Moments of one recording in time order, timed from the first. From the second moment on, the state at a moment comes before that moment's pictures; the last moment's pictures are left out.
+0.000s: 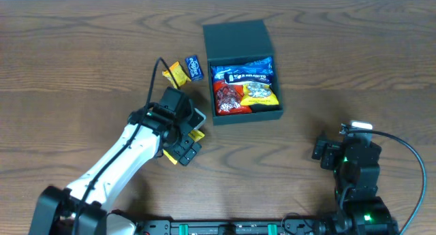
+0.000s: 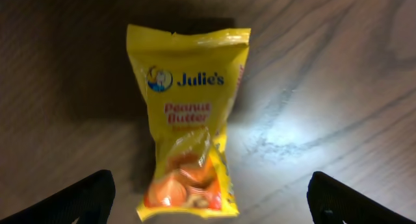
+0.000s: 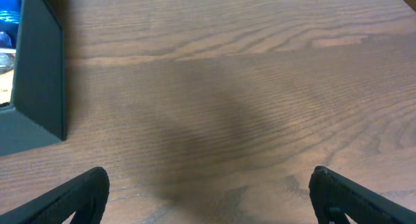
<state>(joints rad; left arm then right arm) -0.44 1.47 0.86 -0.79 0.12 0.32 0.06 0.46 0.36 -0.52 0.29 0.10</state>
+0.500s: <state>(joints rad) -0.44 1.61 0.86 -0.66 -0.02 0.32 0.06 0.46 0.36 -0.52 0.29 0.10</state>
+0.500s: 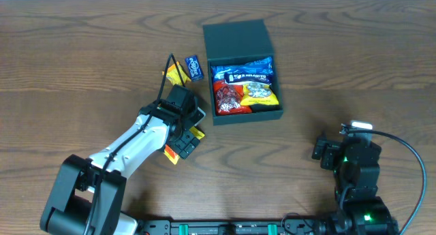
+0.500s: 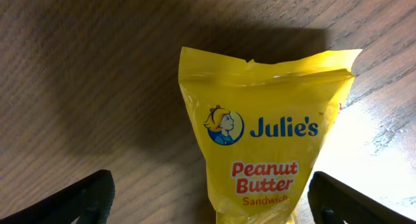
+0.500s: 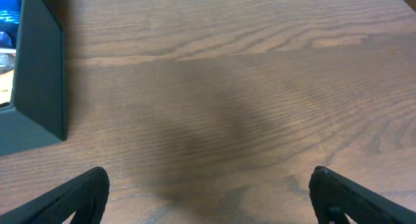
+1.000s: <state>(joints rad) -0.44 1.62 0.84 -0.64 -0.01 0.30 0.06 0.46 0.36 -0.52 0.29 0.10</state>
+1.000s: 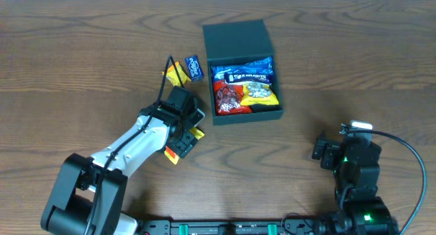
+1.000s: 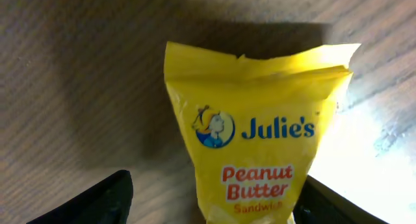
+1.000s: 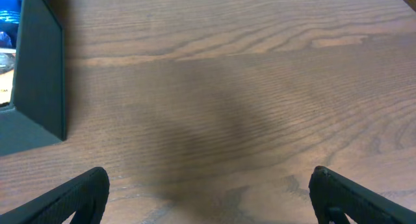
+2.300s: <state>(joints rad) -0.43 1.61 0.84 -0.60 0.05 -0.08 0.06 0.46 0.36 -0.52 0.29 0.10</state>
